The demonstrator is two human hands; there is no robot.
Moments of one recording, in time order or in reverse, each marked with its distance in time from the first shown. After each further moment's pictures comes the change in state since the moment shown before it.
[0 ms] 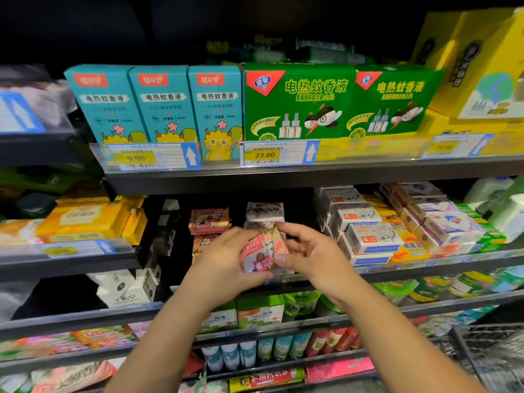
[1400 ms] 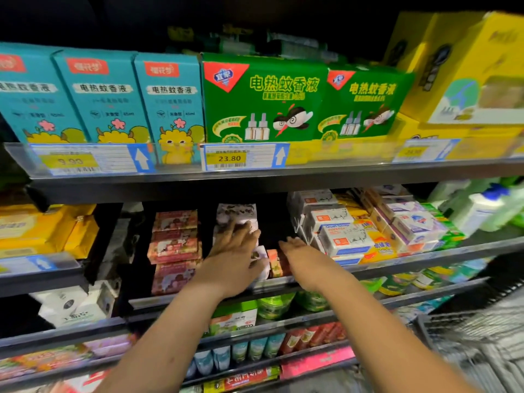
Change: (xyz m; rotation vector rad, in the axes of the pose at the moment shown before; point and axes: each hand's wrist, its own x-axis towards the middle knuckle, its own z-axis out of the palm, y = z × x) left_hand 0.059 0.003 0.073 0.269 -0.382 -0.138; right_hand 0.034 0.033 -0.063 -1.448 -0.249 0.338
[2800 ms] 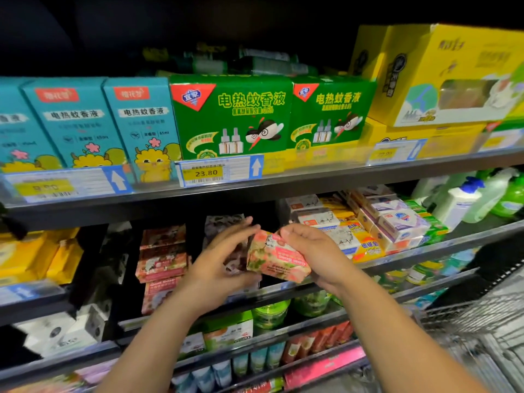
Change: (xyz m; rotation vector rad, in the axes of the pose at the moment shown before) left_hand -0.026 0.006 -0.028 -0.835 0.254 0.324; right_hand -0.056 -0.009 -0.042 1.578 0.254 -0.102
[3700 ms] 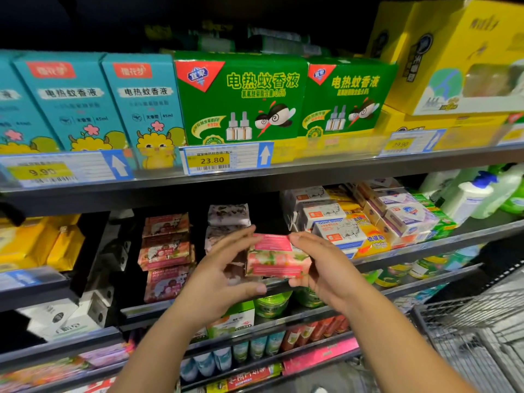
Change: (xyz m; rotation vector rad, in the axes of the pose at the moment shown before) left_hand -0.026 0.010 0.001 0.033 -0.013 -0.094; right_hand -0.023 0.009 0.006 0.213 0.034 0.181
